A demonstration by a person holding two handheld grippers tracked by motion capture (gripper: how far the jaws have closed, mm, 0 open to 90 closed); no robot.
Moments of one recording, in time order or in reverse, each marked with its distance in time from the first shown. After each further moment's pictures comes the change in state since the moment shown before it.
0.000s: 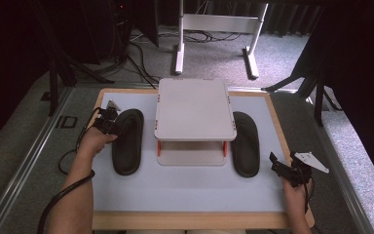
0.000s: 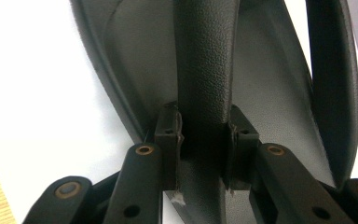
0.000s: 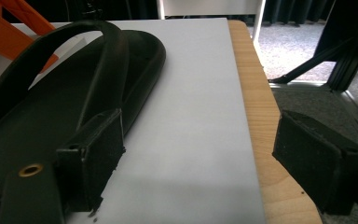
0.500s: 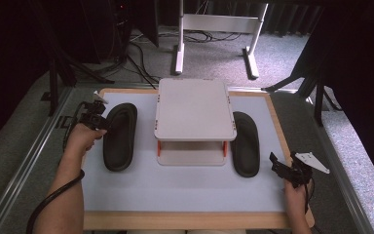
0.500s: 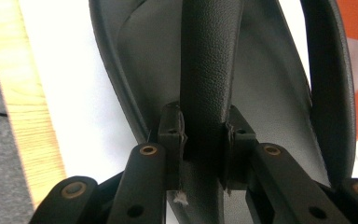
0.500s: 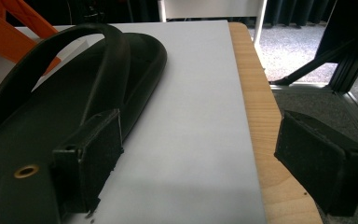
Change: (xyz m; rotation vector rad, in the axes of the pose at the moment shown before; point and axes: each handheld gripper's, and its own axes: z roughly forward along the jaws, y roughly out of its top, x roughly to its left) left arm 0.008 -0.011 -0.055 -0.083 0.003 -0.039; right arm -0.001 0.000 -0.001 -0.012 0.008 0.008
